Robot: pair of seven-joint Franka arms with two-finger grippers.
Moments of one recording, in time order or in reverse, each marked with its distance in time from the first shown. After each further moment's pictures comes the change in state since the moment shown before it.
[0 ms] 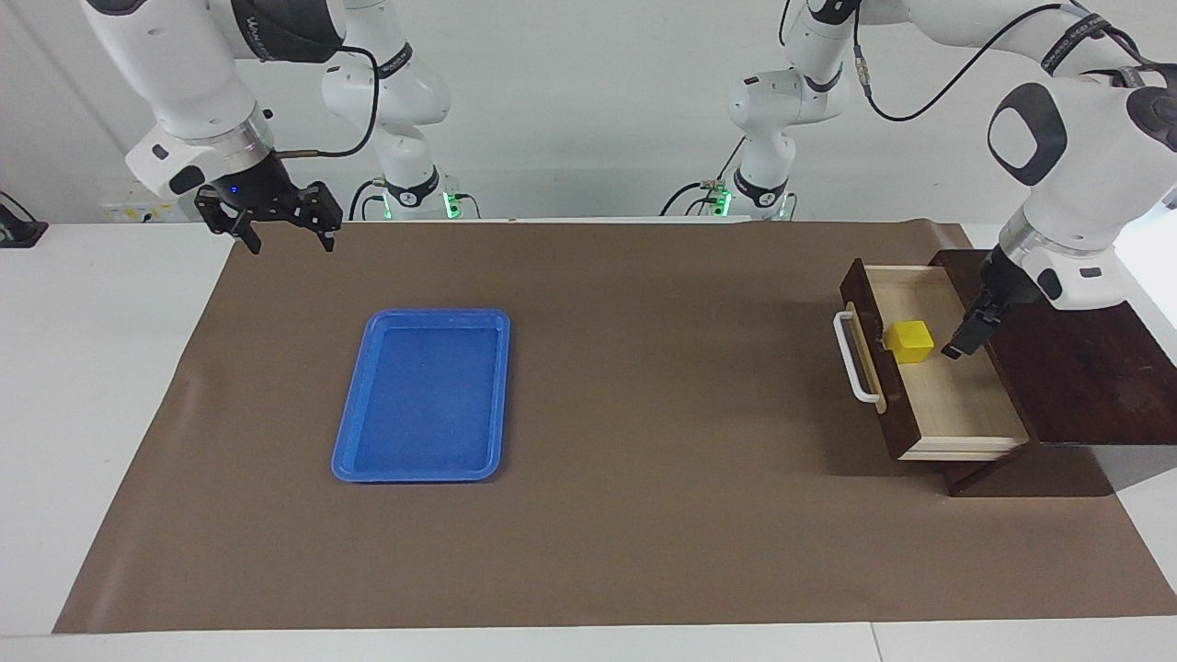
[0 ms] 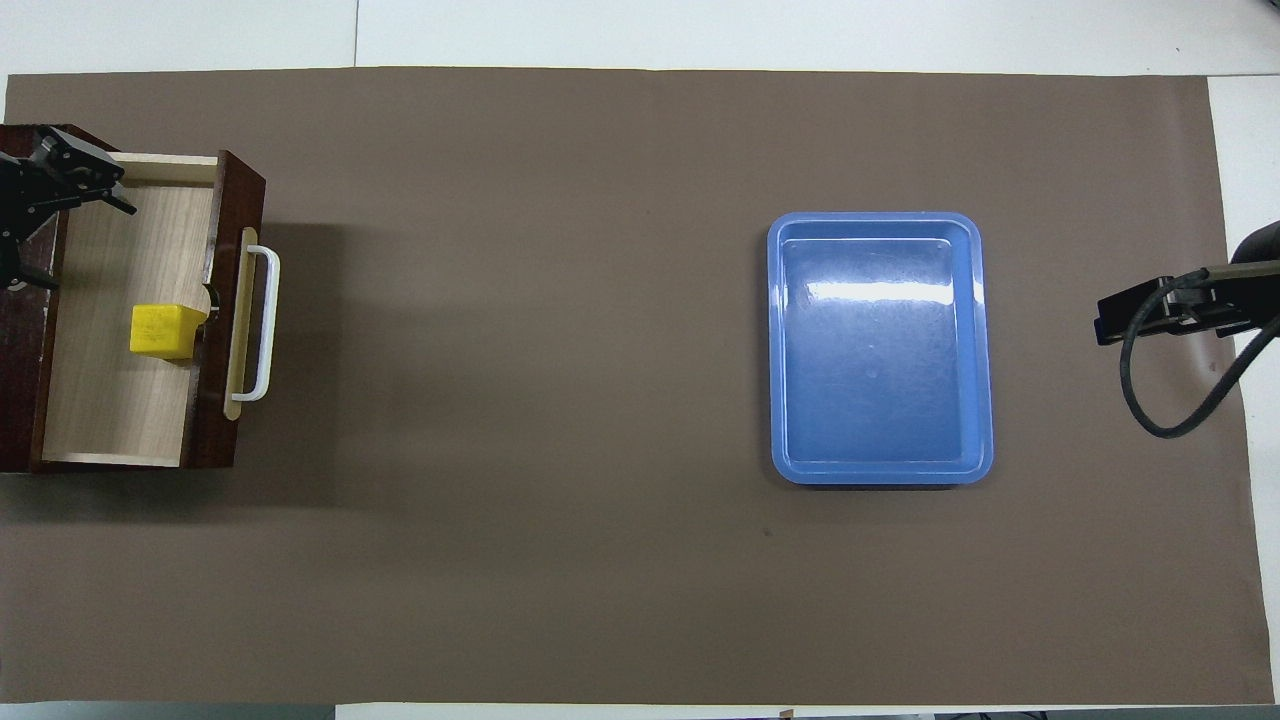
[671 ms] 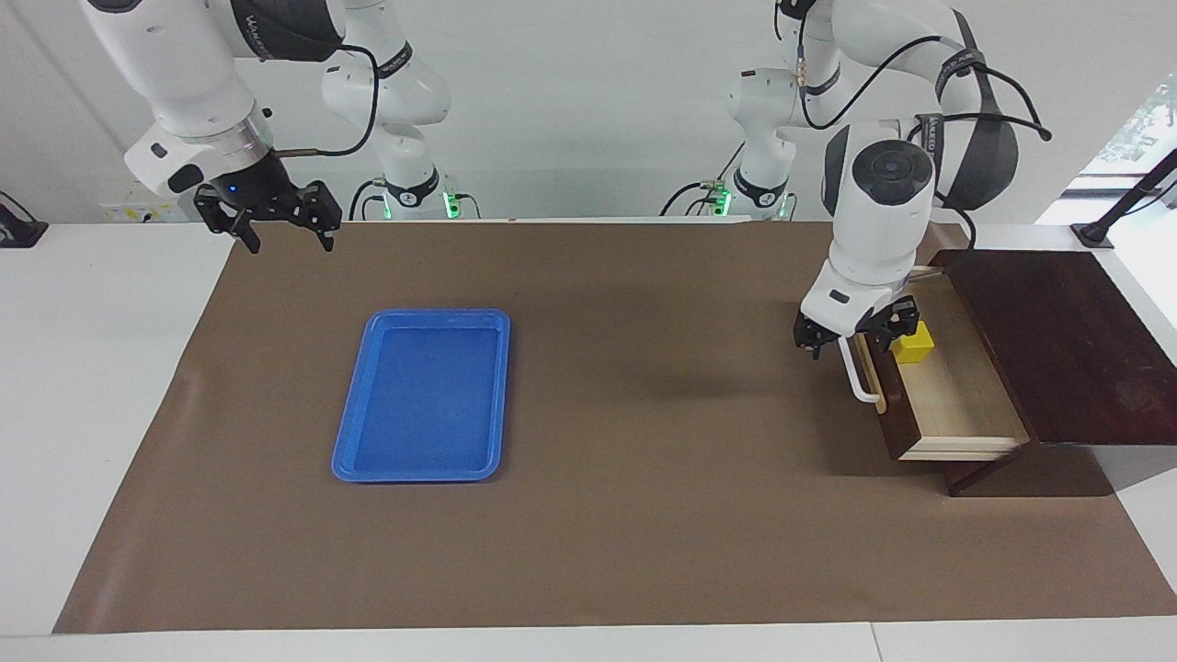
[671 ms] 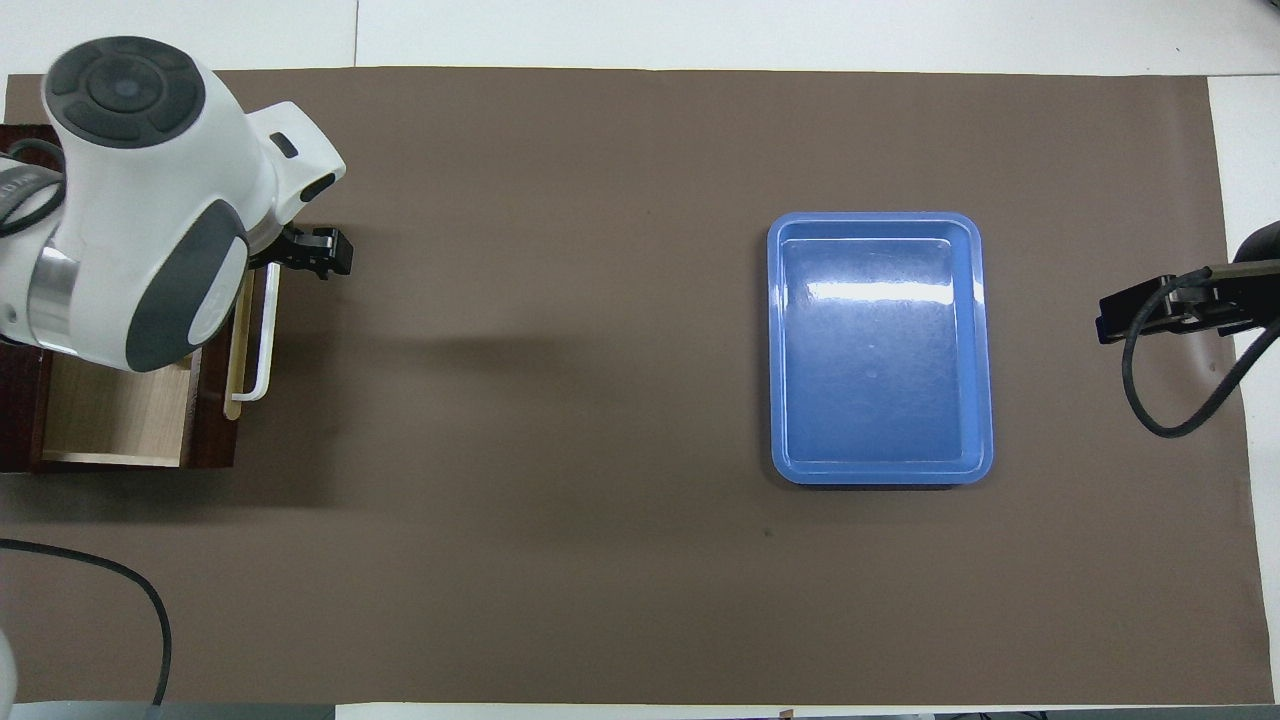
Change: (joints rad) left arm -0.281 0.020 -0.026 -0.056 0.202 0.030 0.621; right arm 0.000 0.000 0.000 0.003 0.000 0.000 0.000
